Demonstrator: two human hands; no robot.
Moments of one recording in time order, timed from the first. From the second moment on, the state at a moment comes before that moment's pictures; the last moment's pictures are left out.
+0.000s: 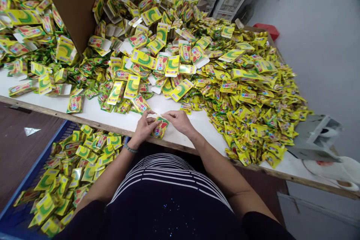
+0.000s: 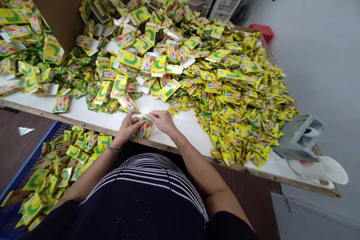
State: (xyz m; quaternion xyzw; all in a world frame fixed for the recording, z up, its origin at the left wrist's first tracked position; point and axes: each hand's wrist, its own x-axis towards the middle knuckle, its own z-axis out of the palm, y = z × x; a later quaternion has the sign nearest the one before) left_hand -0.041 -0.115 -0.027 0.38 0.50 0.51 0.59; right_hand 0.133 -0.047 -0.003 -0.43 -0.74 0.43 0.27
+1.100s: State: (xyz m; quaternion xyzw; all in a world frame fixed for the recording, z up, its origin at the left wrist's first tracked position) left_hand -0.042 -0.120 -0.031 0.47 0.49 0.48 0.56; right_hand 0.140 -0.040 -0.004 -0.35 -0.82 0.37 0.25
